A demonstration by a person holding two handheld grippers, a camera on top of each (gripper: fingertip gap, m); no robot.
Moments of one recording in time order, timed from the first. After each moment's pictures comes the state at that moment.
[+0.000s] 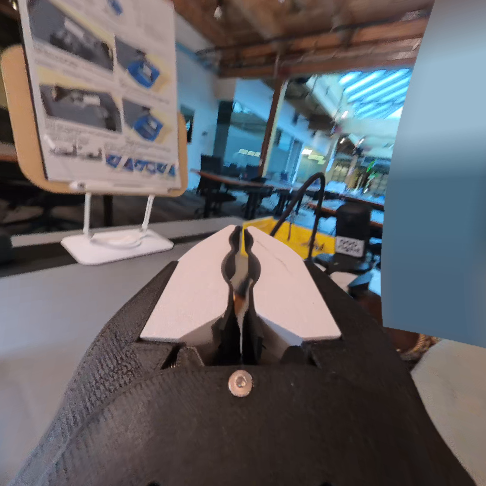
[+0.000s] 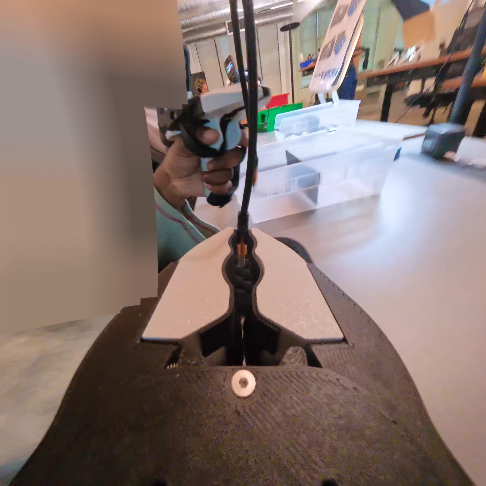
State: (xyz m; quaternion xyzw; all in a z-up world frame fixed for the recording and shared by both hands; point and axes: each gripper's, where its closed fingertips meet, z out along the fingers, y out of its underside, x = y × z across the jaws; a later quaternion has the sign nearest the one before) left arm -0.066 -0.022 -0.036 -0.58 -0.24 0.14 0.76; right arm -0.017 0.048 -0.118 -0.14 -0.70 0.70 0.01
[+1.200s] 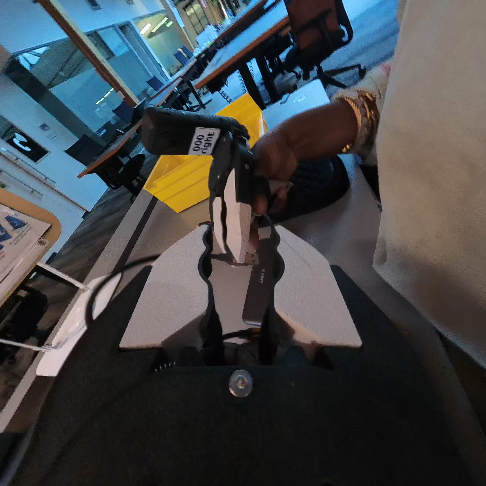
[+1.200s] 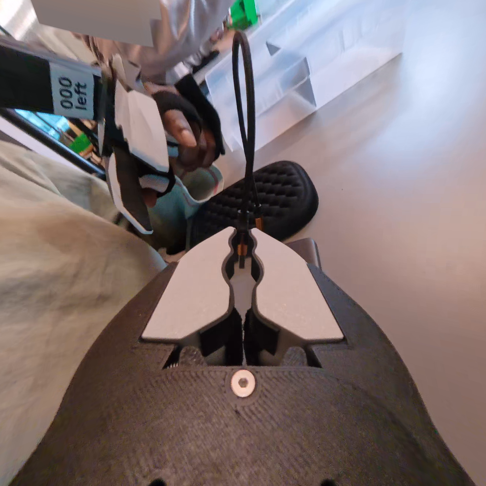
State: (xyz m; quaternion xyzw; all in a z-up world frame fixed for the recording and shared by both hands) left arm 0.008 0.067 -0.120 -0.77 0.17 0.20 0.58; right arm -0.025 0.069 -0.169 -0.27 -0.76 0.58 -0.14
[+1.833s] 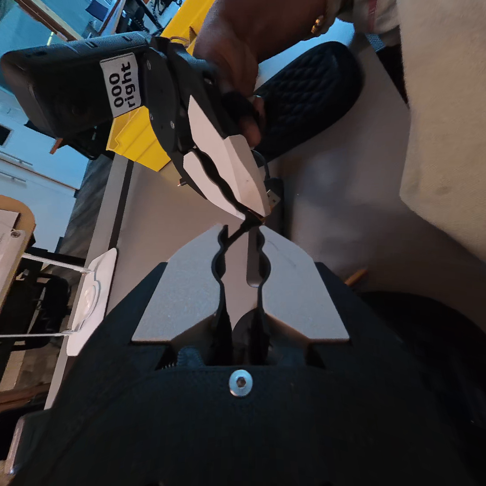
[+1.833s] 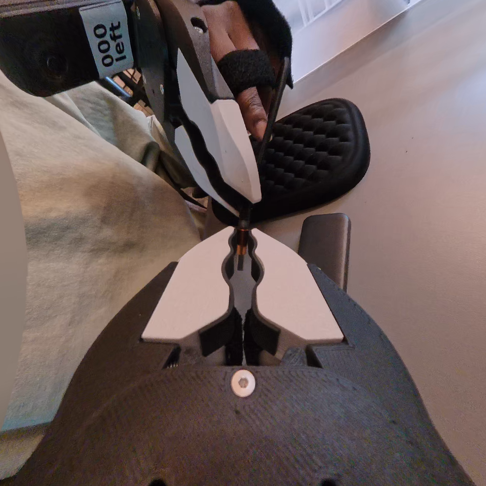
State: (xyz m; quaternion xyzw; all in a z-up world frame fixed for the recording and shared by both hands) left arm -0.017 0.070 -0.176 -0.83 0.23 0.23 0.46; right arm 0.000 0.068 -0.186 -0.18 -0.82 0.48 -0.24
